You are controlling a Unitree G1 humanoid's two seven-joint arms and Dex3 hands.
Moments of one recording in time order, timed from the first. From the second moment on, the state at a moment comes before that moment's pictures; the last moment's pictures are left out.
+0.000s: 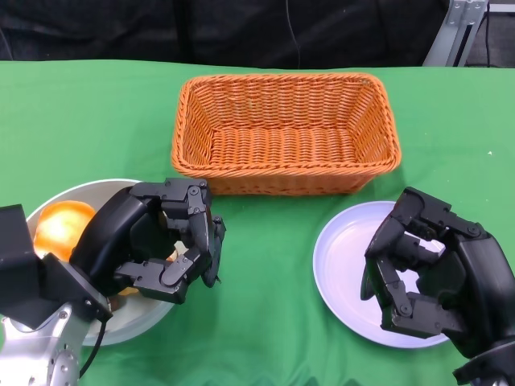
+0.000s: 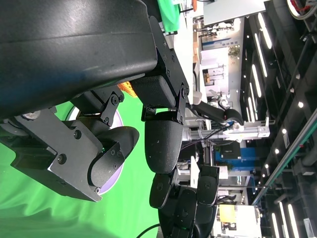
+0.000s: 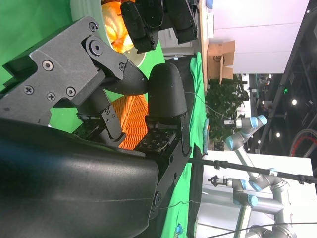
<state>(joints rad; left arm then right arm) -0.22 0.12 0.04 0.16 -0.41 -0.14 -0.78 0.16 0.02 0.10 -0.40 0.17 -0.01 0.18</state>
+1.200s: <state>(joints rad) -0.24 0.10 0.04 0.32 -0.39 -0.25 -0.78 0.14 0.03 0.09 -0.22 0.17 -0.14 0.22</state>
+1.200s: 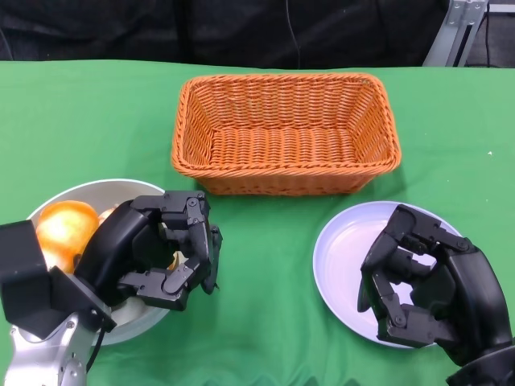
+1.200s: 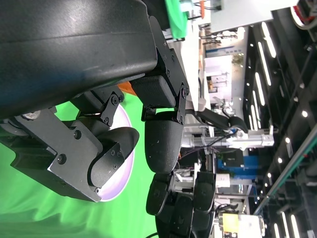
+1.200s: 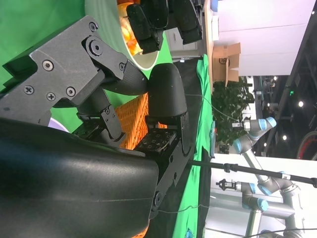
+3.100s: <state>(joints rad) -0.62 0.40 0.09 1.03 0.24 -0.59 0.10 0.11 0.02 0.06 -0.09 0.18 -0.25 0.27</state>
